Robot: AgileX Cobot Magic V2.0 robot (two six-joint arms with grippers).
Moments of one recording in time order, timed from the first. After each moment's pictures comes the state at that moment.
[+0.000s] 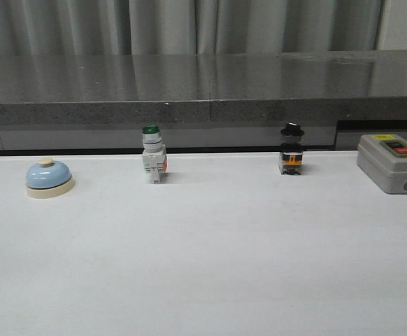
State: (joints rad) left arm -0.11 -0.01 0.00 0.04 0.09 -0.09; right arm -0.02 -0.01 0.03 0.01 0.03 0.03
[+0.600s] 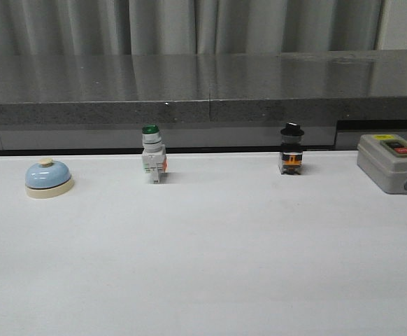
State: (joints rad) left arm -0.11 -0.01 0.00 0.02 0.10 -0.09; right arm -0.02 -0.01 0.03 0.01 0.03 0.03
